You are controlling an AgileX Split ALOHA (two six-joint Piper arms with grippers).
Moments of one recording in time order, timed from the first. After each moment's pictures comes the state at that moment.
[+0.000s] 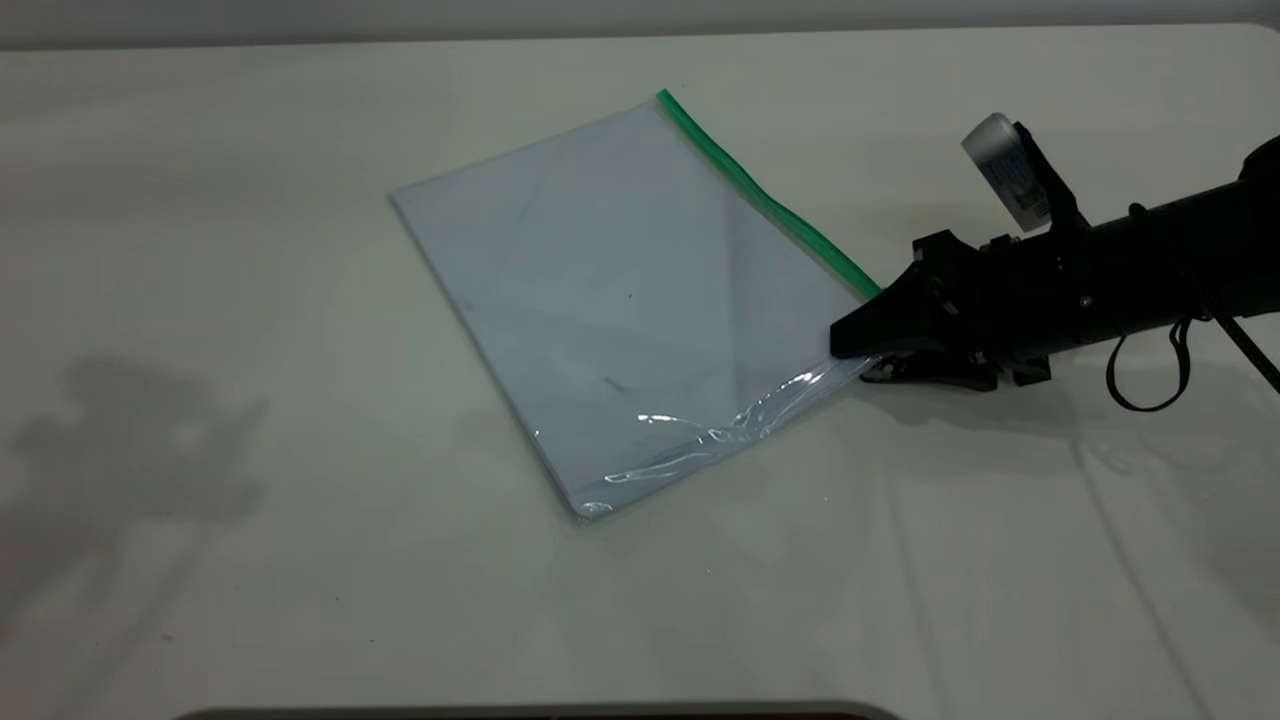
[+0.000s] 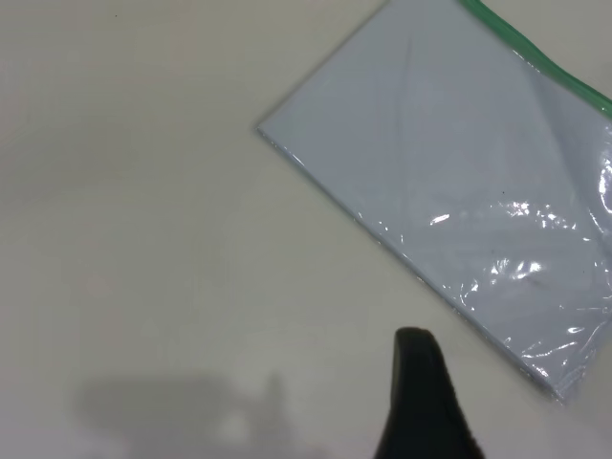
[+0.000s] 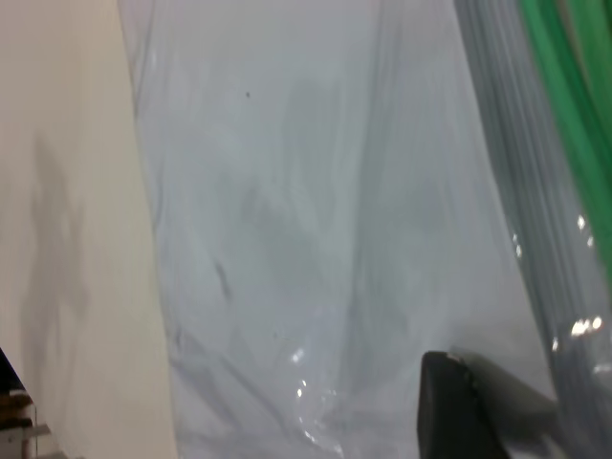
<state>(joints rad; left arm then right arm) 0.01 1.29 -0.81 -0.64 0.49 0.71 0.03 2.57 -1.08 1.77 0.87 -1.68</state>
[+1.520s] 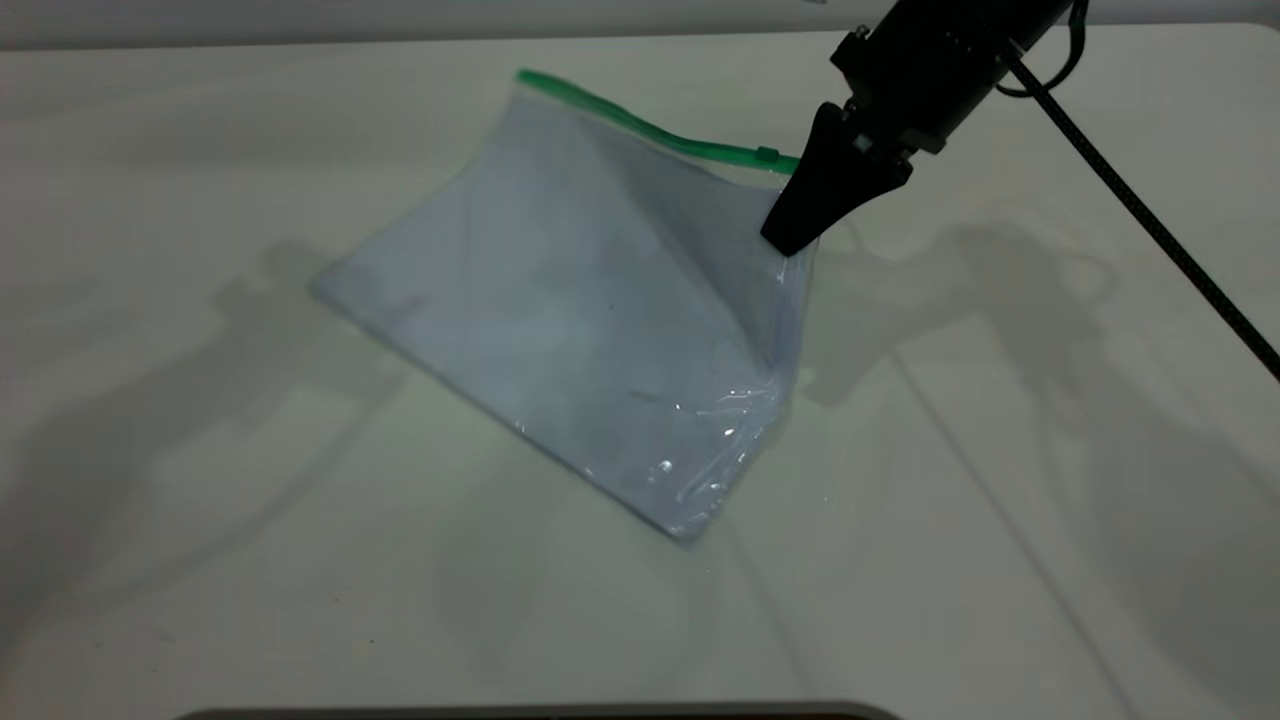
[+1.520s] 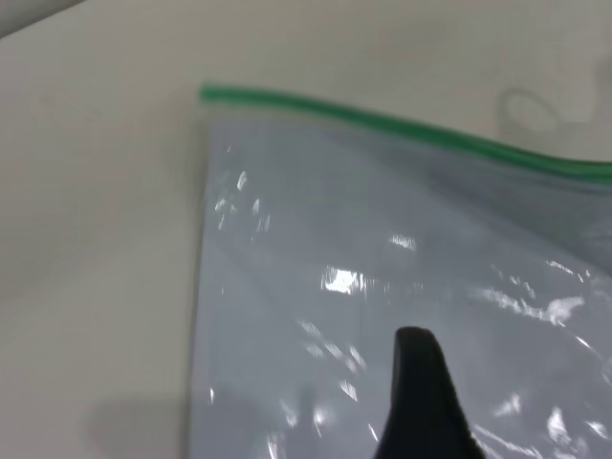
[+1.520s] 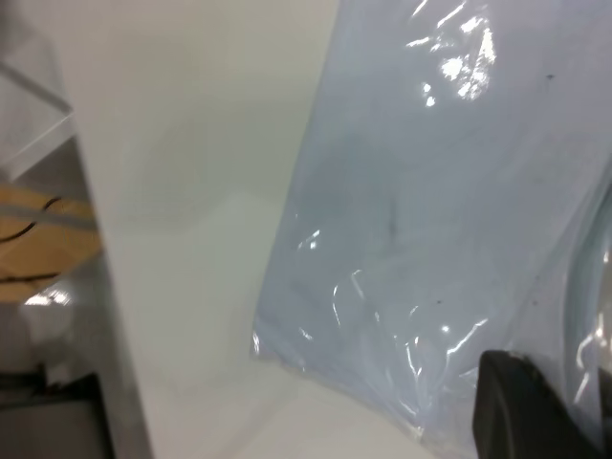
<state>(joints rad) -0.14 1.72 -1.08 -0.92 0.42 1.14 0.23 2.42 -1.60 0.85 1.04 -1.38</state>
